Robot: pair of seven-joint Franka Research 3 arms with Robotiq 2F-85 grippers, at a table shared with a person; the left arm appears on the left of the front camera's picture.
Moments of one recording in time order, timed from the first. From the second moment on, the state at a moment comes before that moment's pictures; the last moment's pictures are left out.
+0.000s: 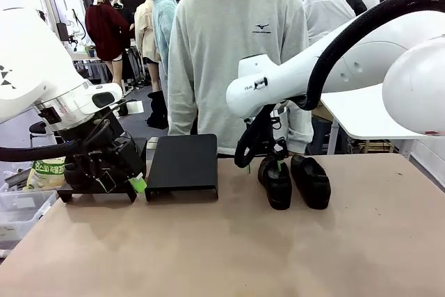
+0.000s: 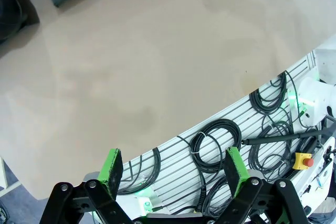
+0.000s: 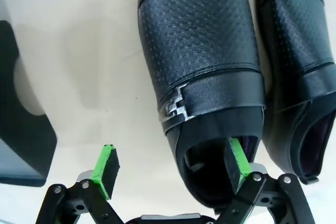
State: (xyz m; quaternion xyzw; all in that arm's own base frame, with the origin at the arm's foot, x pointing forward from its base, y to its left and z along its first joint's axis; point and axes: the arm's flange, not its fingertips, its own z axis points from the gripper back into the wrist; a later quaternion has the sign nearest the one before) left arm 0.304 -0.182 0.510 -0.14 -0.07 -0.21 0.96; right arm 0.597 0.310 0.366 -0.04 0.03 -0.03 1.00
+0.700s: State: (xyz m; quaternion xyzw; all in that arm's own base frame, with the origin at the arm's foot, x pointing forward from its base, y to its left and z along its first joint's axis) left arm 0.304 -0.182 0.510 -0.14 -0.07 -0.21 0.96; right arm 0.591 0.303 0.345 -0.02 0.07 -0.02 1.00
